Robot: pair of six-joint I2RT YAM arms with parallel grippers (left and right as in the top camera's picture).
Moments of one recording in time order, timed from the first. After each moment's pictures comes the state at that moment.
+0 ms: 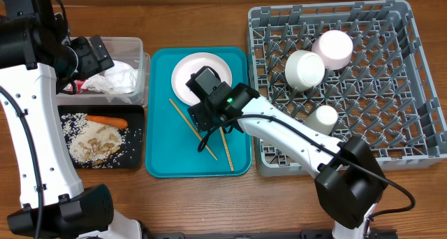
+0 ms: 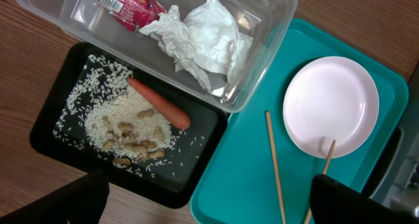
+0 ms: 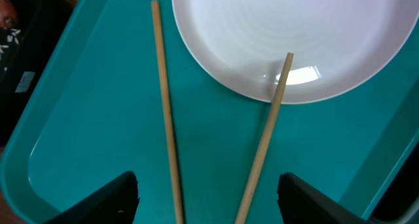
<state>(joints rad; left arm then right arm) 0.22 1.74 2.11 -1.56 0.02 -0.29 0.81 1.95 1.56 -0.75 0.02 0.31</state>
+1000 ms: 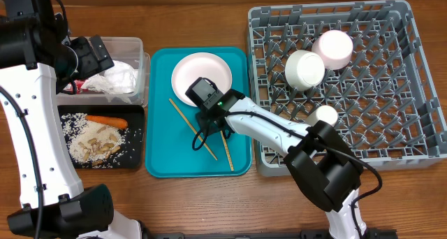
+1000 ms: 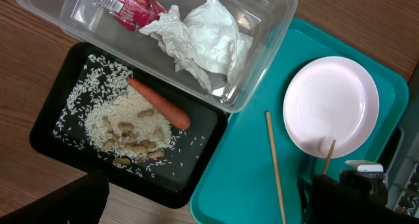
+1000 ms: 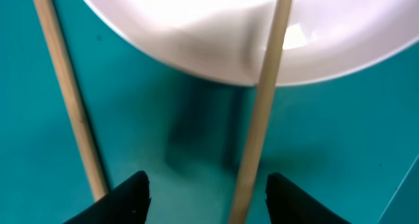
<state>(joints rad) 0.22 1.74 2.11 -1.56 0.02 -0.29 0.80 2.11 1.53 -0.69 0.08 0.38</state>
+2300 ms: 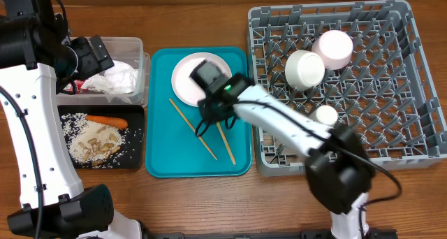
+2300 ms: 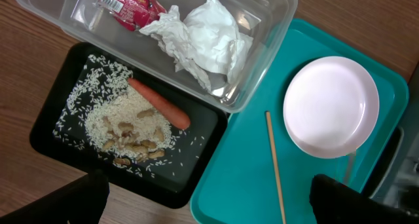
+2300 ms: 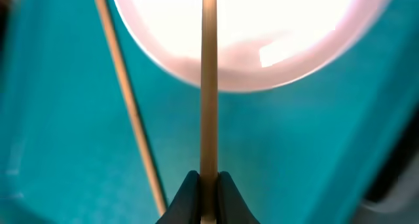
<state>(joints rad) 0.22 1.74 2.11 -1.56 0.02 -0.29 0.74 2.03 1.67 -0.87 -0.02 0.38</state>
